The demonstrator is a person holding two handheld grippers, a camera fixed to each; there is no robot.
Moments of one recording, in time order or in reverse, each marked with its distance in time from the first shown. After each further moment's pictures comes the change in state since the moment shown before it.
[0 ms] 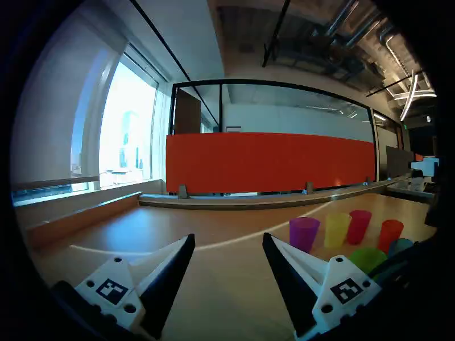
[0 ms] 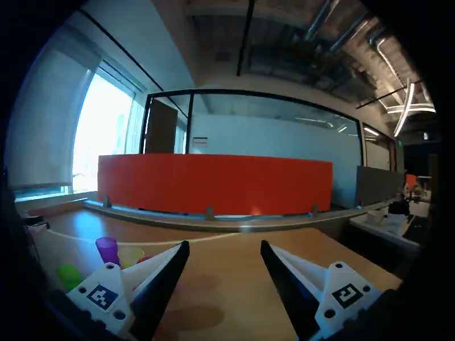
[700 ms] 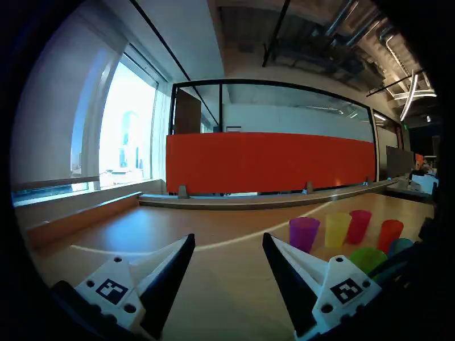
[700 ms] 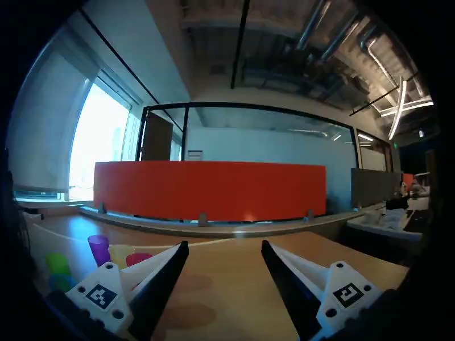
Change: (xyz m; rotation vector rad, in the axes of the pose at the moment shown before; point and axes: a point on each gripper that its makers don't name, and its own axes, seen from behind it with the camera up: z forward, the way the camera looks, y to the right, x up) left arm 0.000 -0.001 0.000 0.000 0.000 0.001; right arm -0.033 0.016 0.000 -0.020 0.086 0.024
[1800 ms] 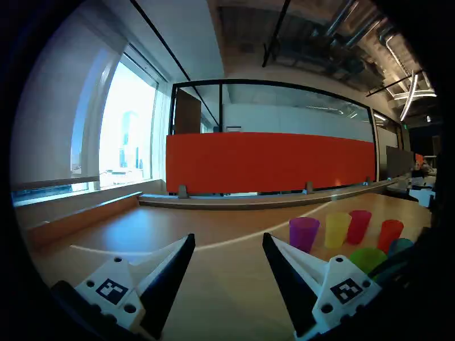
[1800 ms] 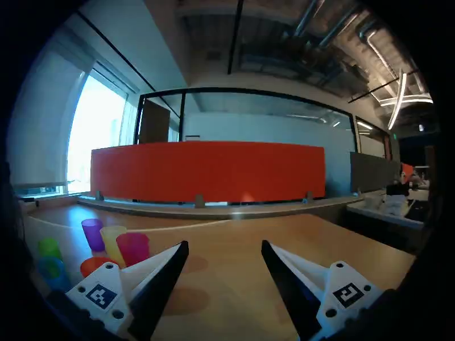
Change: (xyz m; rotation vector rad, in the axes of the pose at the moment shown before) left arm -0.001 0.000 0.000 0.000 0.000 0.000; right arm -0.039 0.007 0.003 -0.005 -0.095 0.016
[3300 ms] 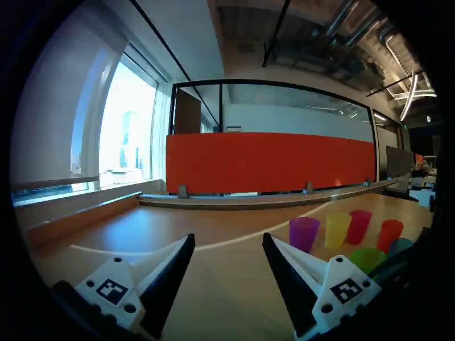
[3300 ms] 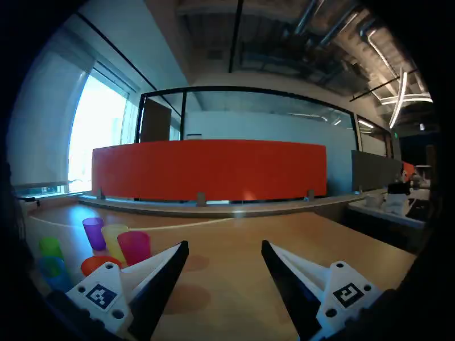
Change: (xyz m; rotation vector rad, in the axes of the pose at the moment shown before) left arm 0.000 0.000 -0.001 0.000 0.000 0.000; right arm -0.001 0.000 0.000 0.008 -0.003 0.002
